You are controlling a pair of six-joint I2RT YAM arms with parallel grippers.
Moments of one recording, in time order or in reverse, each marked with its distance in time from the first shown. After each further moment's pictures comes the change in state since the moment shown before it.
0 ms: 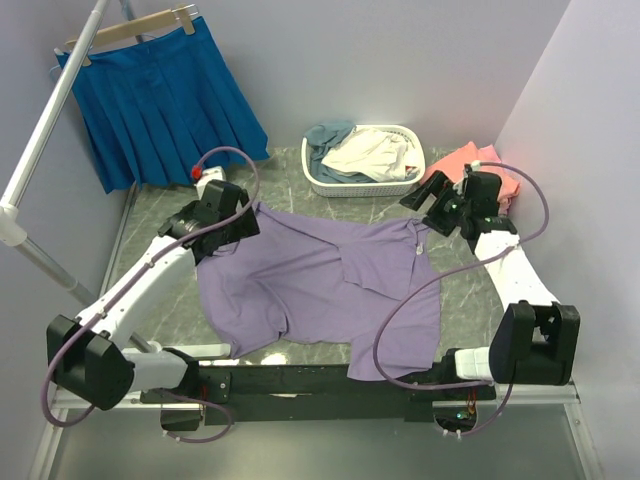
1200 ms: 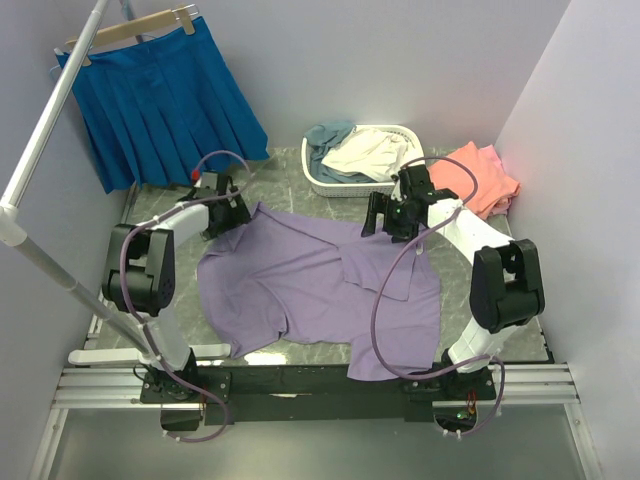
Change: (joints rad) left arm 0.277 0.552 0.053 0.345 0.215 0.040; right arm 0.297 0.359 0.261 -0.336 0.220 -0.314
